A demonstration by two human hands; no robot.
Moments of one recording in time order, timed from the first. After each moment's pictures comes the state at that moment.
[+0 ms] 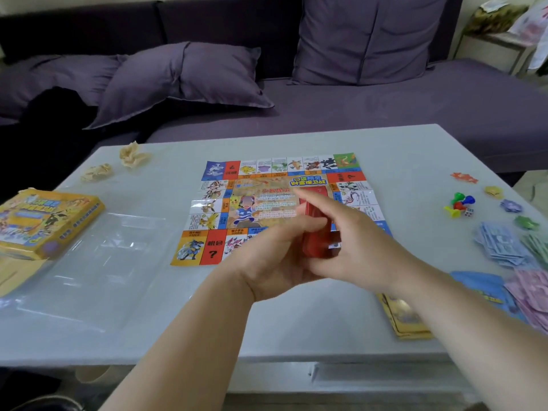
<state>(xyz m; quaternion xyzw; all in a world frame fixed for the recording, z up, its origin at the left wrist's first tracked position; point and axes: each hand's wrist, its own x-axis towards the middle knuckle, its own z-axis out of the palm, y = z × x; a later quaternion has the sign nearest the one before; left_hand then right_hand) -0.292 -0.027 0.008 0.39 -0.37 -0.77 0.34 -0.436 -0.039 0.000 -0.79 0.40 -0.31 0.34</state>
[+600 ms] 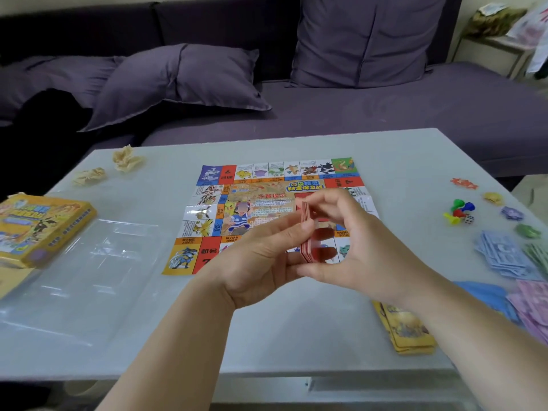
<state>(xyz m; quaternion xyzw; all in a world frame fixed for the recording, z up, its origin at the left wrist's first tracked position) -0.276 -0.038 0.005 0.35 -0.41 -0.77 0.36 -0.443 -0.036 0.013 -0.76 0.40 -0.34 0.37</state>
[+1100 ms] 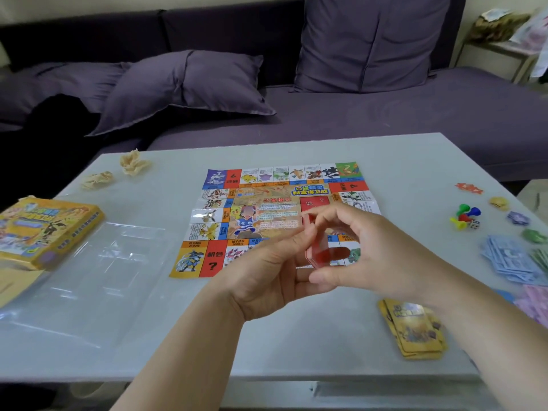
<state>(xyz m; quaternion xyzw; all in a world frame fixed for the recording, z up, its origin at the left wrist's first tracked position) -0.280 -0.028 0.007 0.37 -0.36 -0.78 0.36 -0.449 -0.039 0.021 -0.78 0.37 -0.30 0.42</state>
